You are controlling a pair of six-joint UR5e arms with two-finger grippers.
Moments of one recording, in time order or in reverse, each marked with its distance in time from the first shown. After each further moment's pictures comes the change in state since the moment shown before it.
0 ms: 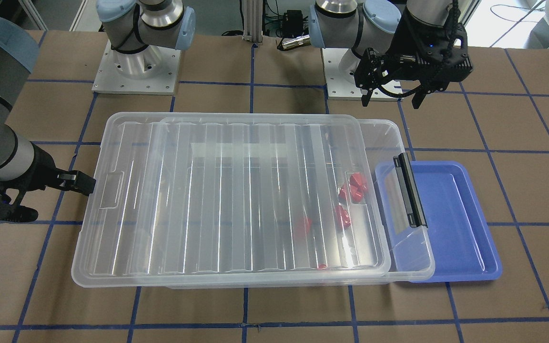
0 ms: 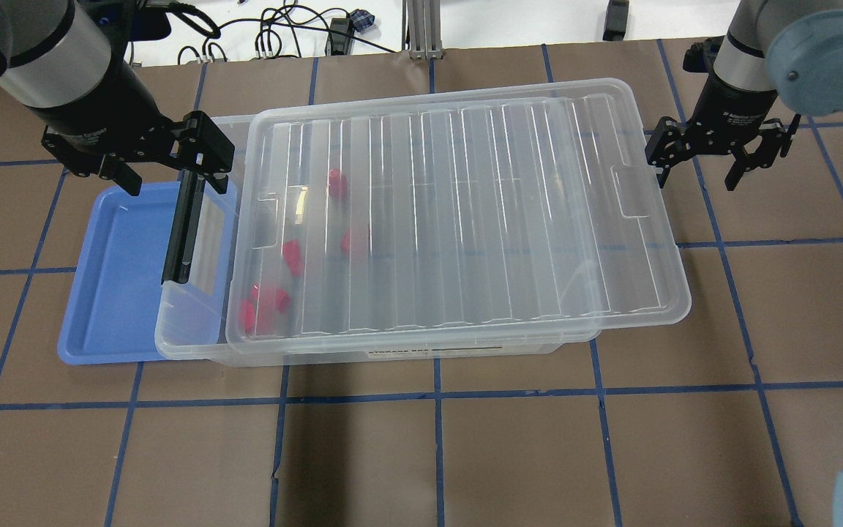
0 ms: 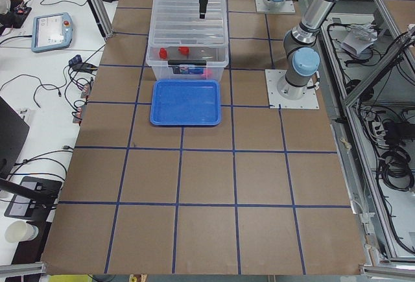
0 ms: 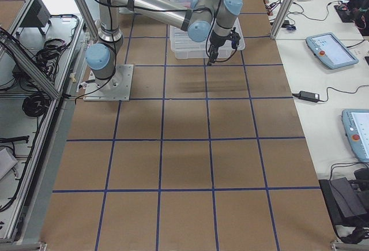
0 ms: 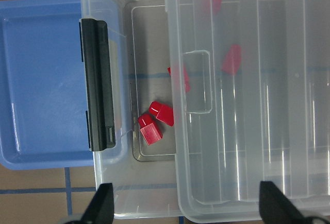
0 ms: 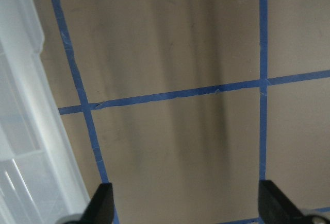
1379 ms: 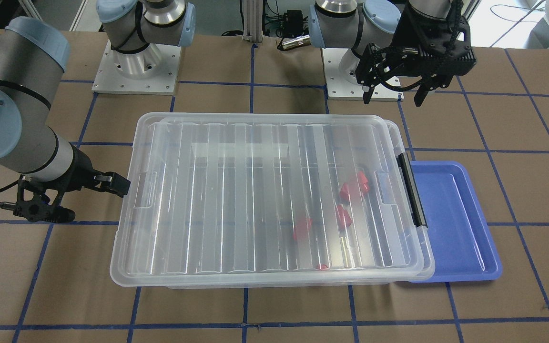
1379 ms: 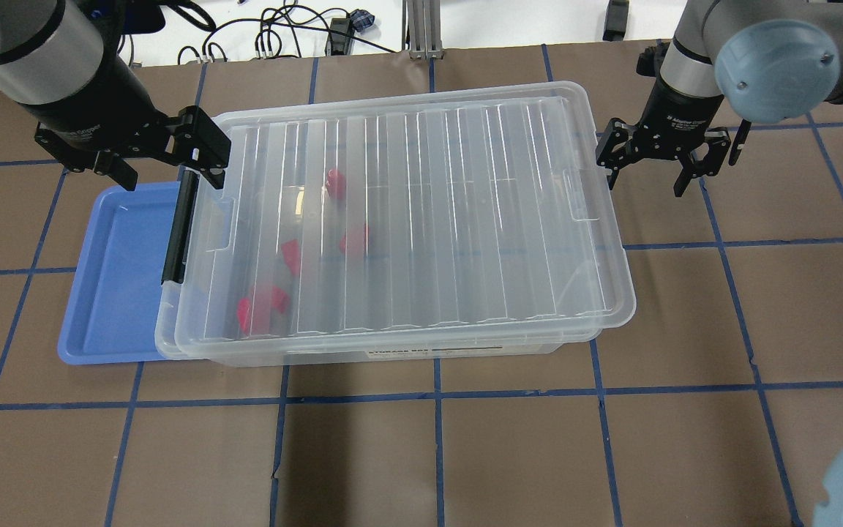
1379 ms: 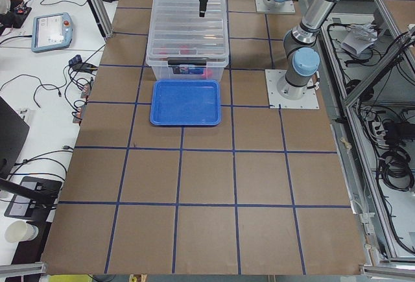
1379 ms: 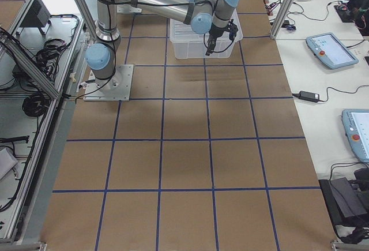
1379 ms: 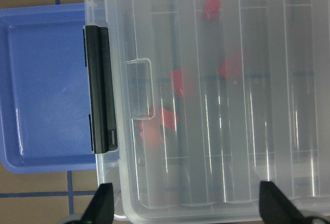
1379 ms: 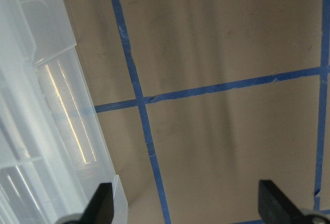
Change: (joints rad) left arm 0.000 0.009 0.002 0.011 0.000 0.003; right arm 0.076 0.006 0.000 0.001 0.071 0.110
